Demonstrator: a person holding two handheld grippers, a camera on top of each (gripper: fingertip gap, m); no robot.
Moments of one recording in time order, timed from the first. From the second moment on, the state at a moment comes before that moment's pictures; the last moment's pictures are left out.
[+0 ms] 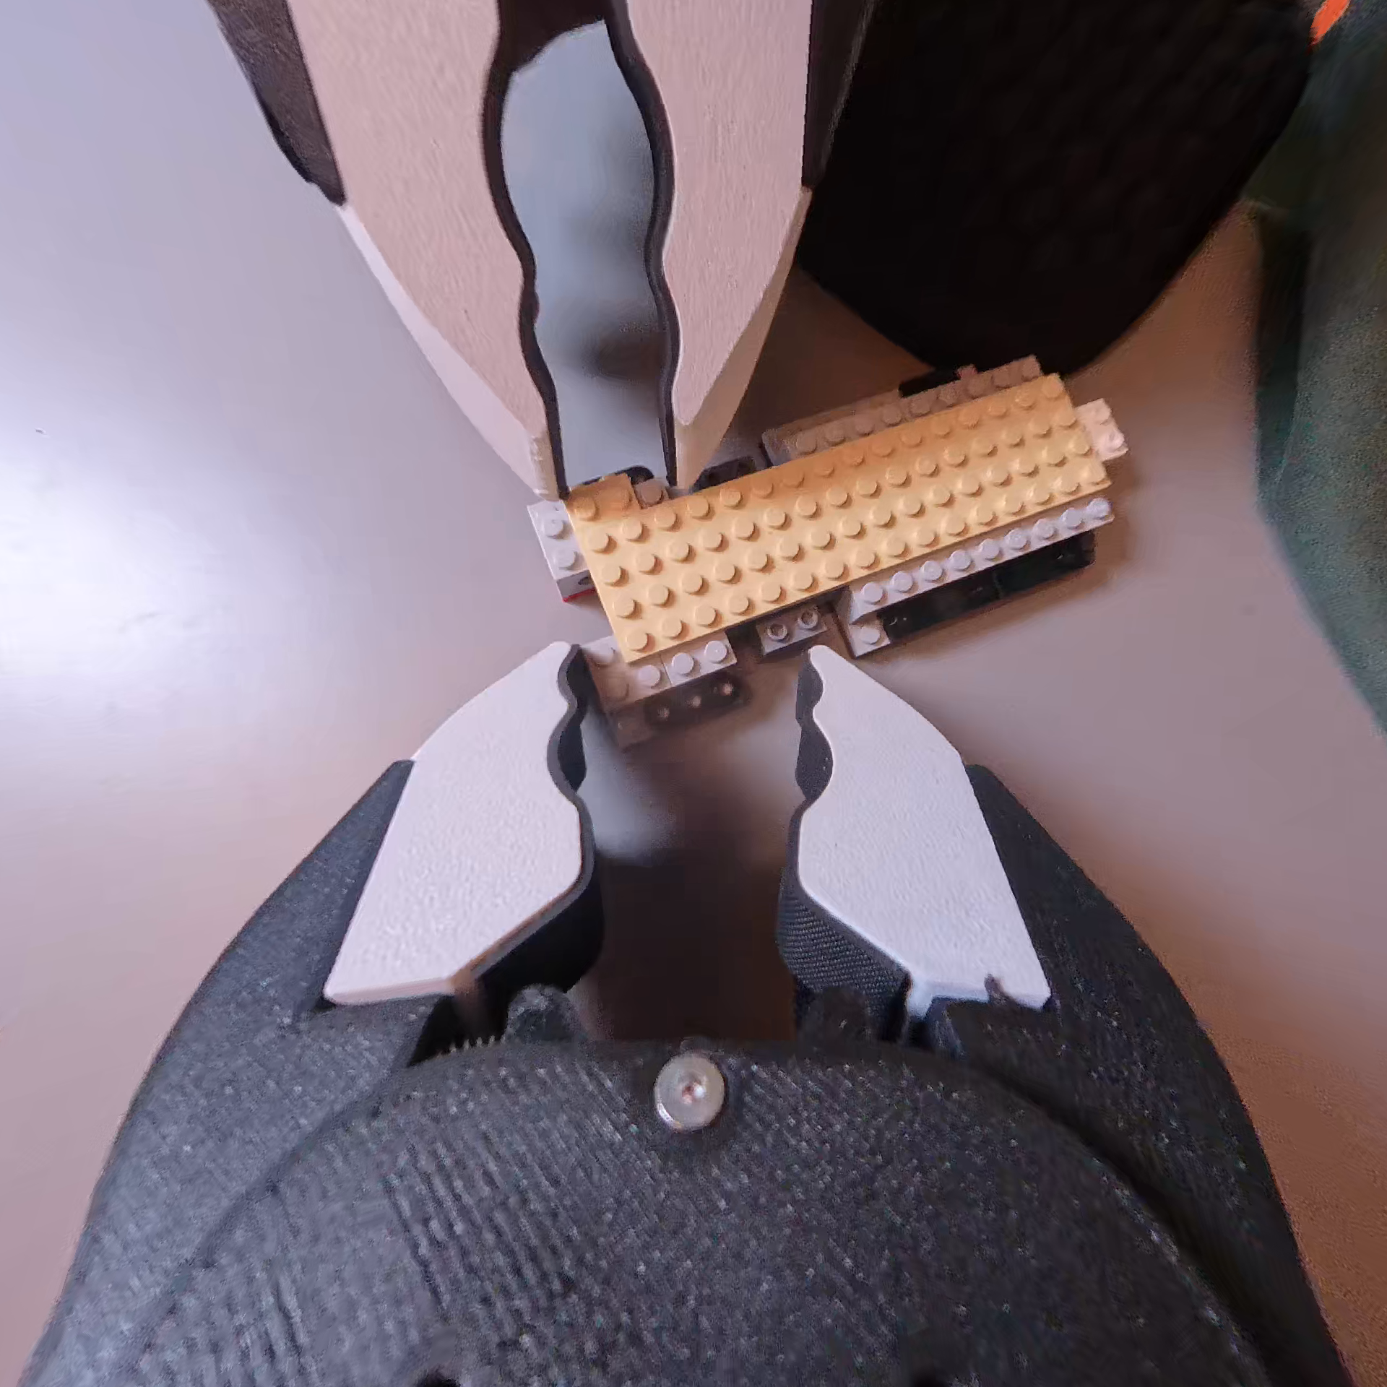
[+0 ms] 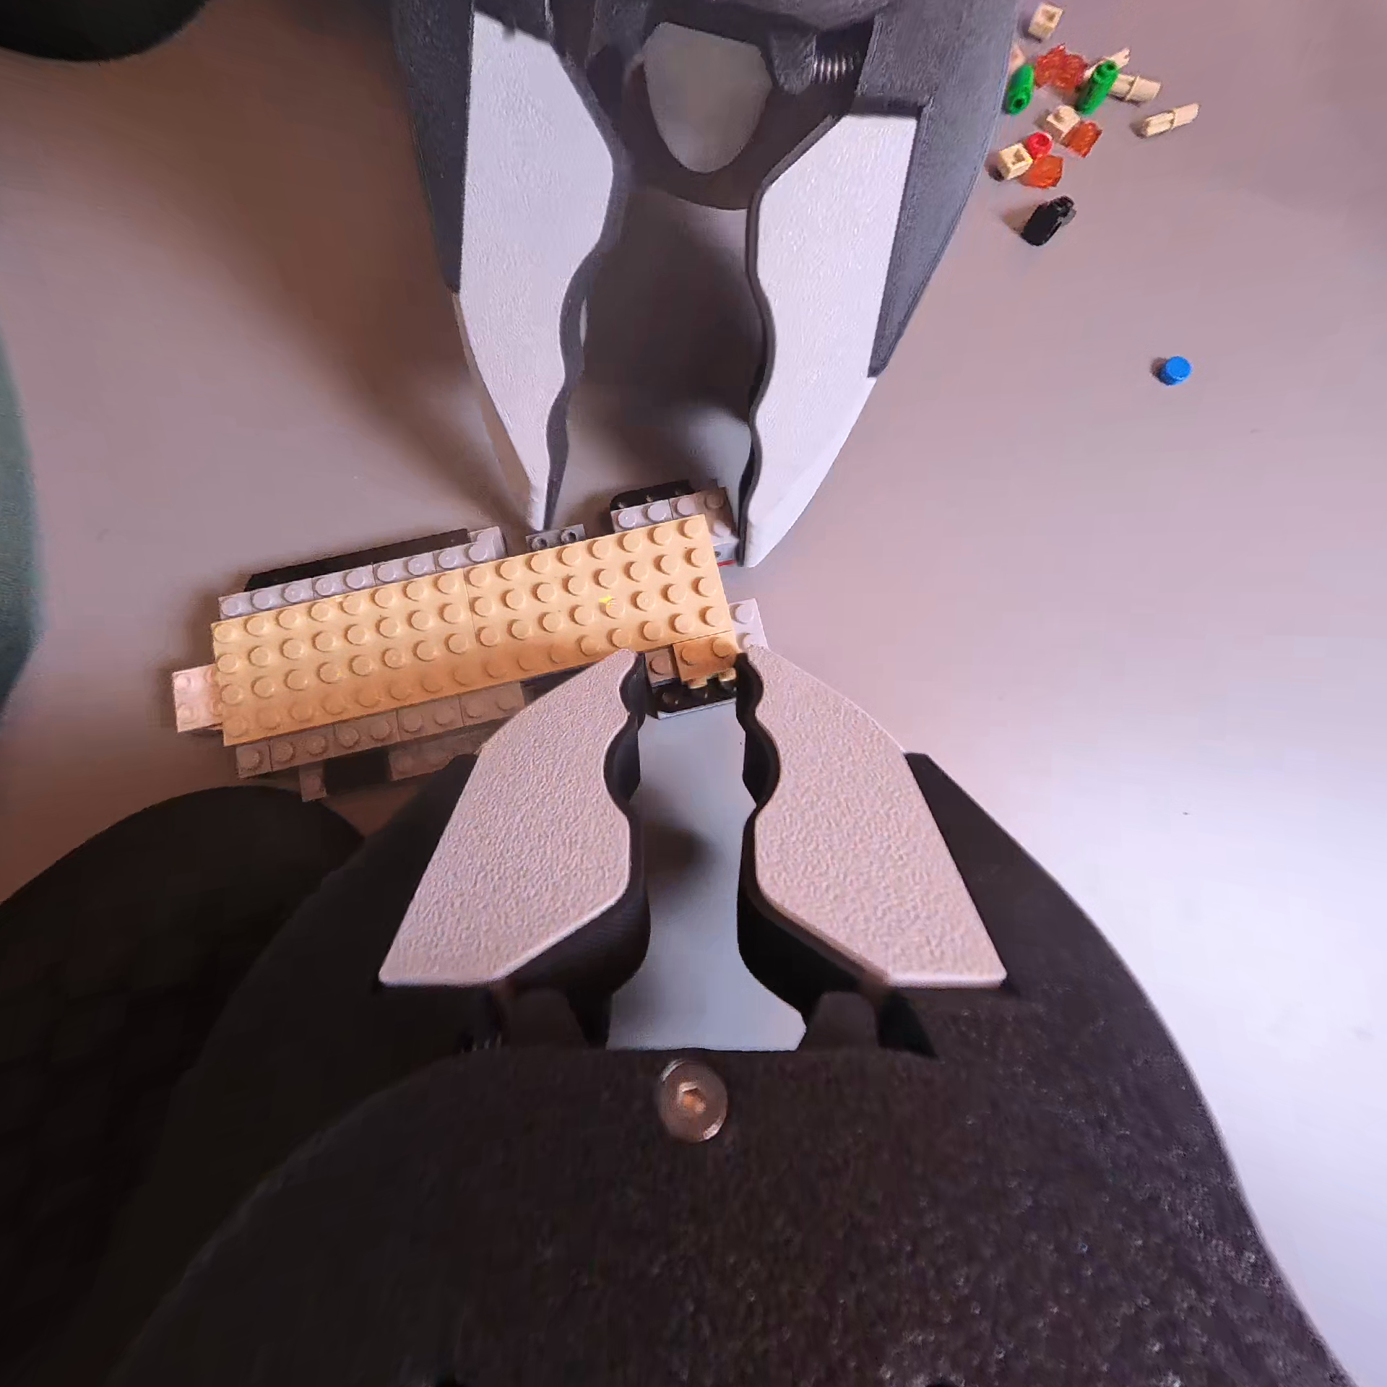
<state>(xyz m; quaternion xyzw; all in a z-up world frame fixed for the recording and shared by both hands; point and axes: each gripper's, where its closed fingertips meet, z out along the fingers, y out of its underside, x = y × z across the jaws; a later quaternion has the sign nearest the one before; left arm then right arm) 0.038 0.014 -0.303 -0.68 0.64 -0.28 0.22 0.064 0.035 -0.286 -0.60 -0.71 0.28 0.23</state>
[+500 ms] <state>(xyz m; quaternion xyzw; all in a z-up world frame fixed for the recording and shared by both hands) 0.037 0.014 -0.304 -0.66 0.65 -0.25 0.26 0.062 0.035 -0.289 -0.60 -0.71 0.32 0.15</state>
